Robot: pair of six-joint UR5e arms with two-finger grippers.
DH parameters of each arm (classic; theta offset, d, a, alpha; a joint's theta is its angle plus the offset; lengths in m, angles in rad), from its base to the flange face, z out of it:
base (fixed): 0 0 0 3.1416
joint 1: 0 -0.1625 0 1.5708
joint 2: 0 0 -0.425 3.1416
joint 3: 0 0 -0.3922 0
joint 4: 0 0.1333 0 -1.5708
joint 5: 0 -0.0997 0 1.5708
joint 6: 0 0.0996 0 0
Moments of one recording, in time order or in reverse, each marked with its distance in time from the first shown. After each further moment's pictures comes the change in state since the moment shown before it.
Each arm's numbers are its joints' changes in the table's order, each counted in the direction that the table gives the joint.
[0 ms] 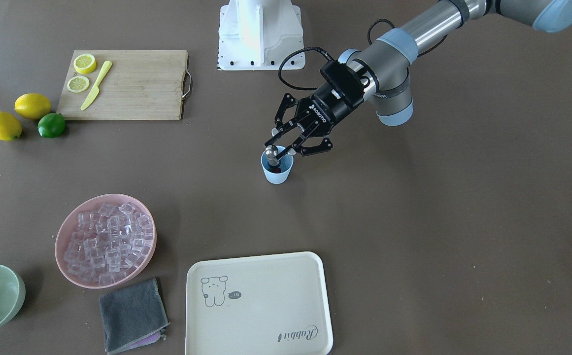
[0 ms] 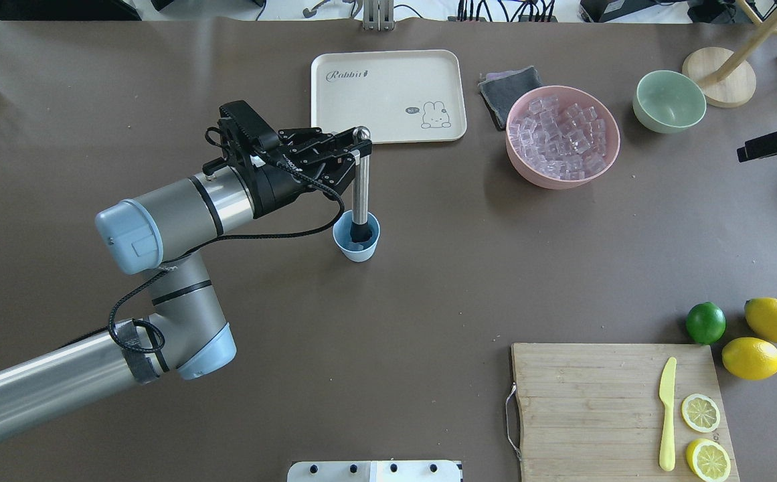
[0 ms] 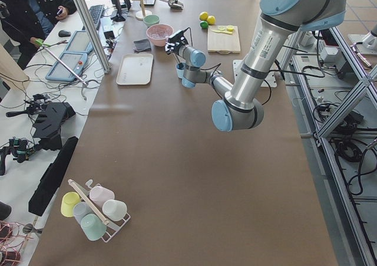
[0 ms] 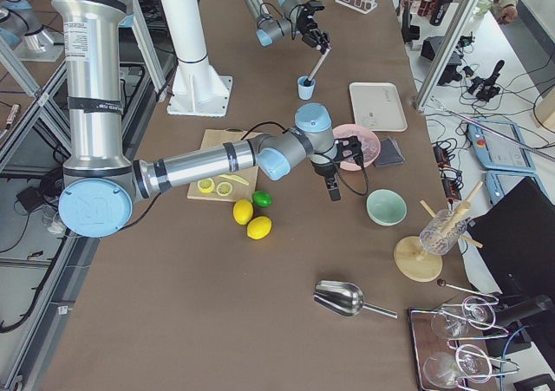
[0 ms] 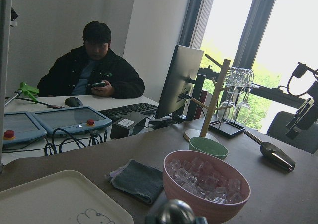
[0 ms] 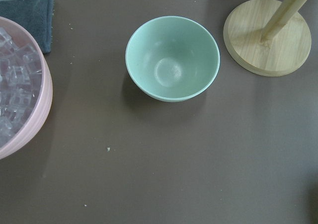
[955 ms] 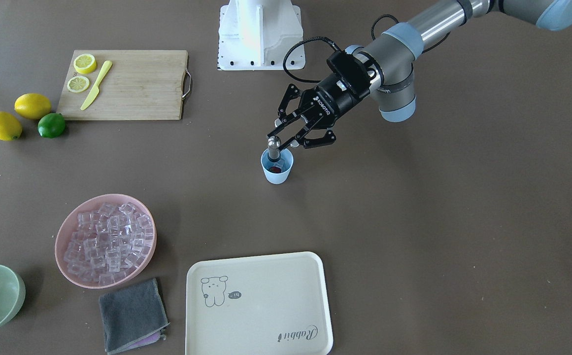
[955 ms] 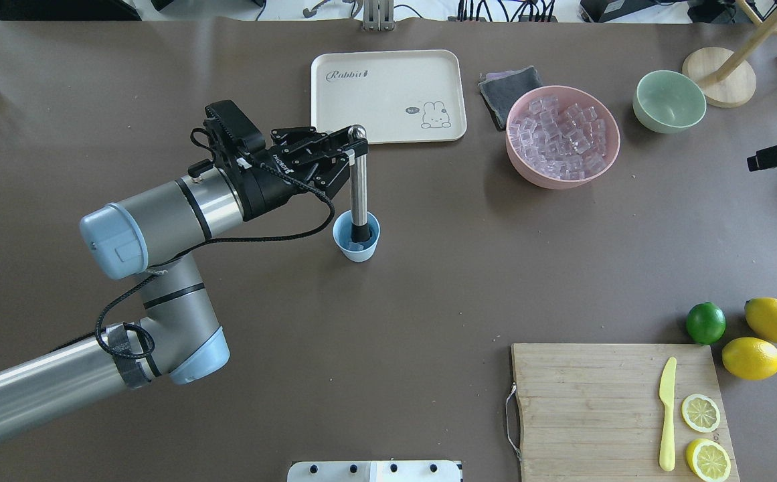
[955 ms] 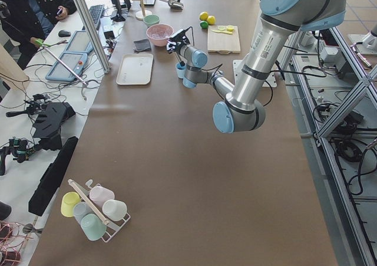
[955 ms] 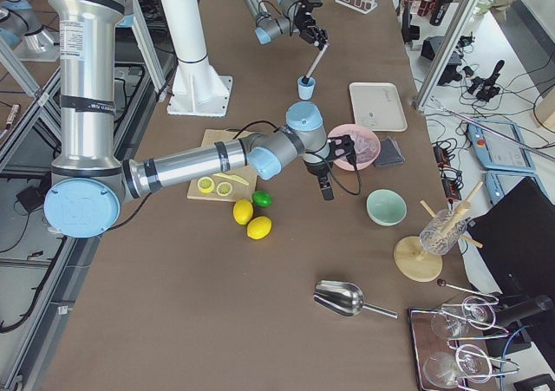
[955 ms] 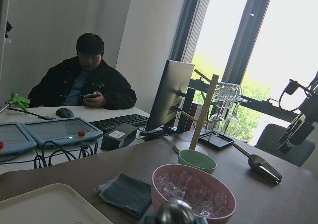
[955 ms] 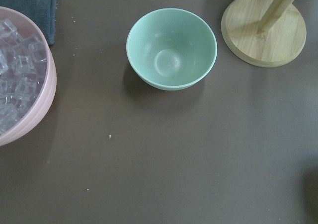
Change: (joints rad) left arm -0.005 -0.020 -0.014 -0.019 -0.002 -0.008; right arm -0.001 0.052 0.051 0.000 -0.002 0.001
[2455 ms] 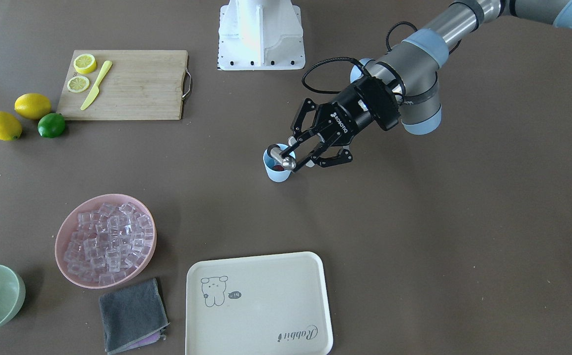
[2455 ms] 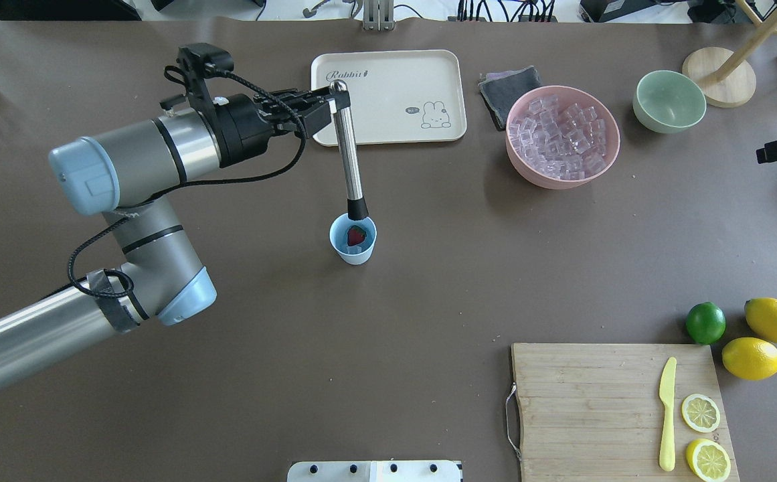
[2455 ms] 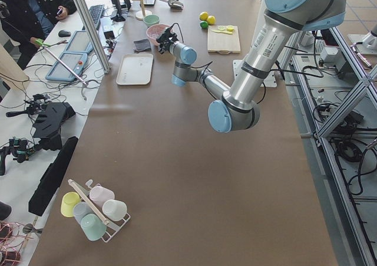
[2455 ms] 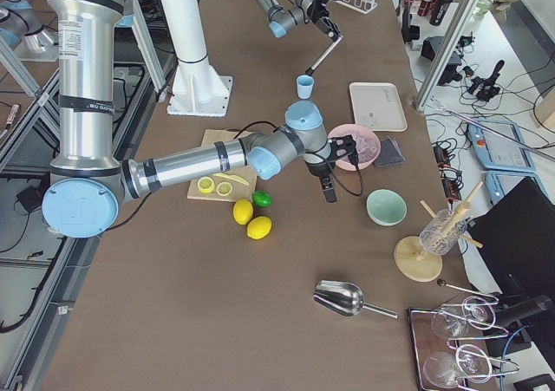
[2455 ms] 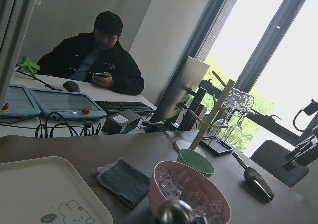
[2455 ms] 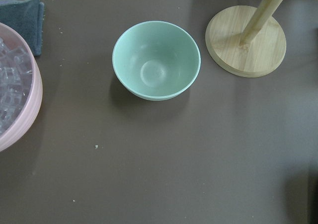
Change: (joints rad) left arm 0.175 0.029 0.014 0.072 0.176 -0.372; right arm -0.013 -0.004 0.002 -0.002 0.039 0.000
